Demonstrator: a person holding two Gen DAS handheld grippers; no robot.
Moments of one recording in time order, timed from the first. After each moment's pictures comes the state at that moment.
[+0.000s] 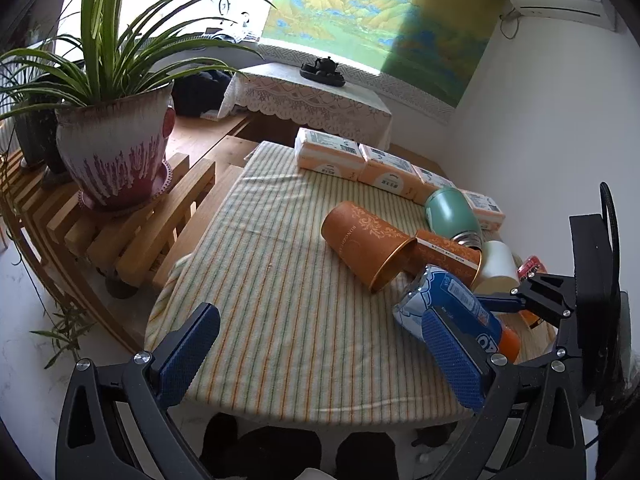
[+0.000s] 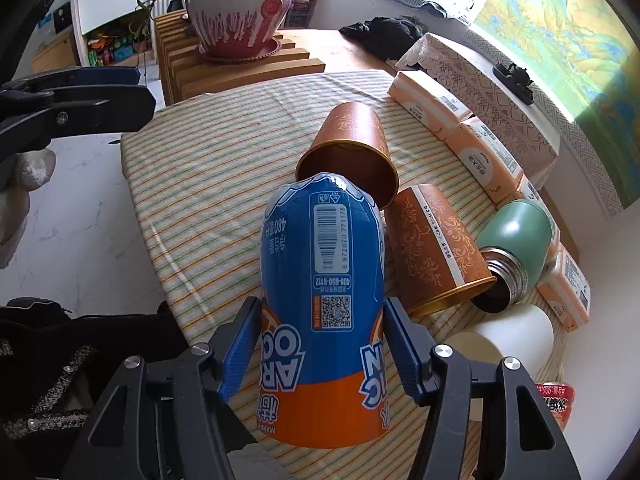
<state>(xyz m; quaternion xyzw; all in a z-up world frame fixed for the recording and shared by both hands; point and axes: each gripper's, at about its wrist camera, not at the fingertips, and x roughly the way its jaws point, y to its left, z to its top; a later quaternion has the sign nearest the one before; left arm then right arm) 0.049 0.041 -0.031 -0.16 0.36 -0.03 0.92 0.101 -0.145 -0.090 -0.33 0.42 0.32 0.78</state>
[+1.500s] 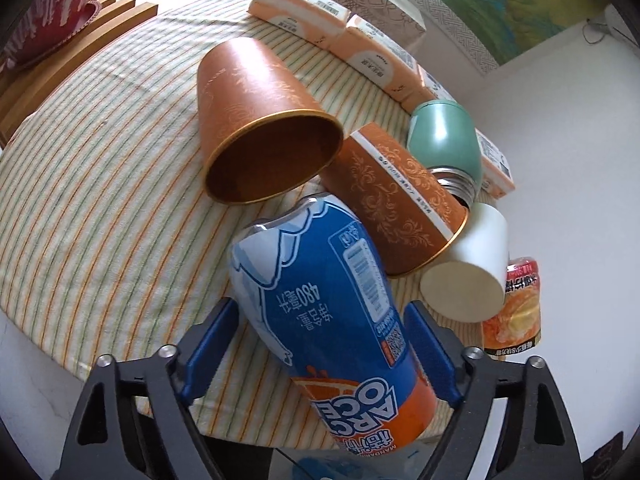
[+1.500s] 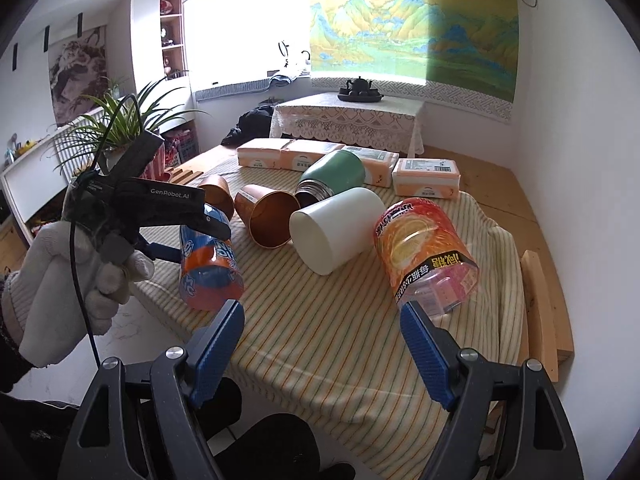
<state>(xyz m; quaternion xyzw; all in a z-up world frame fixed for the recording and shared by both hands) 0.142 -0.074 -0.098 -0.30 0.53 -0.03 0.79 0.022 -0.352 -0.056 -0.05 0.33 0.20 0.92</state>
